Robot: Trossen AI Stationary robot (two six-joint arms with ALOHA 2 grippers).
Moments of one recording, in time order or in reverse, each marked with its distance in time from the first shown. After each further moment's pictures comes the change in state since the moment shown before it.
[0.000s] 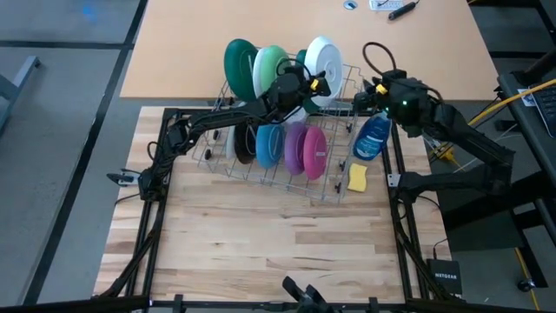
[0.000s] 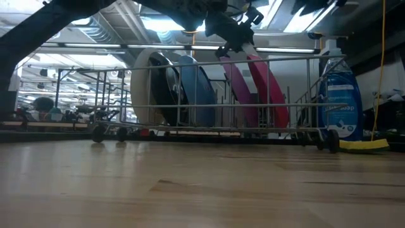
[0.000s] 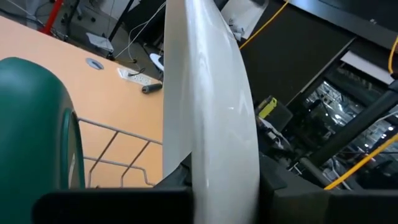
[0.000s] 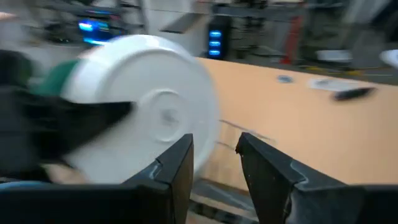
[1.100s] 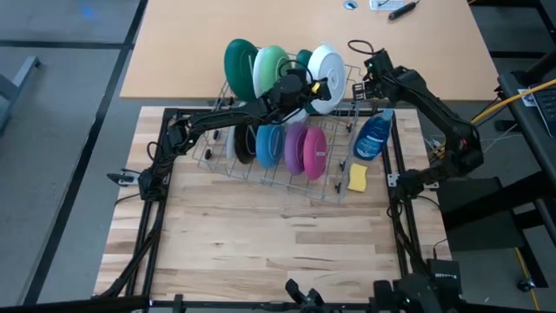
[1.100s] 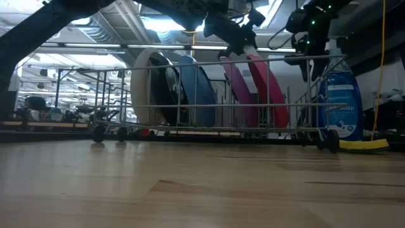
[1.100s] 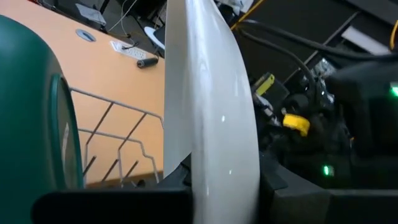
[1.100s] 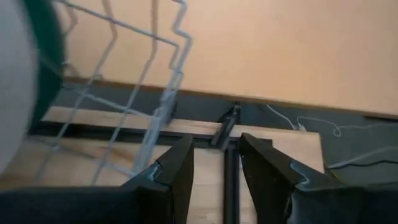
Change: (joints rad) left arm -0.002 -0.003 0.000 -0.083 0.078 -0.050; right arm -0.616 0.389 0.002 -0.211 -0.334 -0.025
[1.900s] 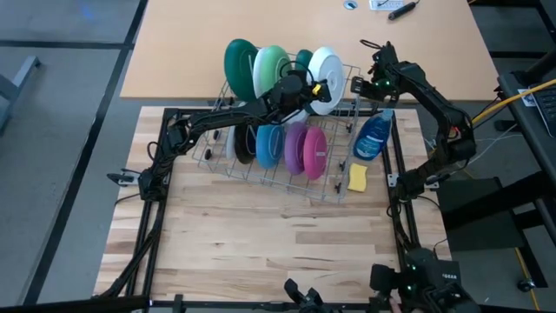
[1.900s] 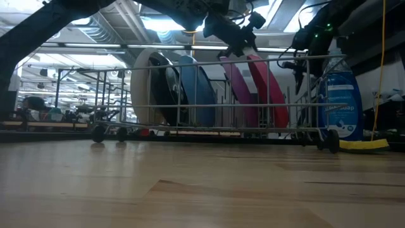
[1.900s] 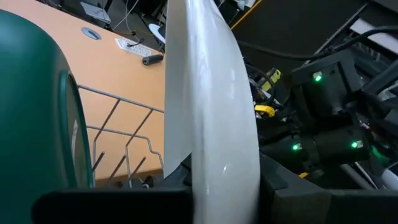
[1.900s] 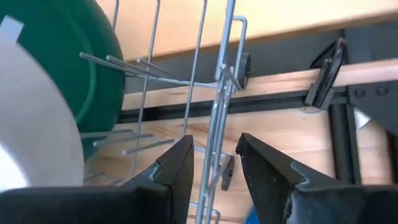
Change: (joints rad) left arm 0.002 0.000 0.000 -0.028 -0.002 0.017; right arm -0.170 0.123 0.001 0.038 -0.500 0.217
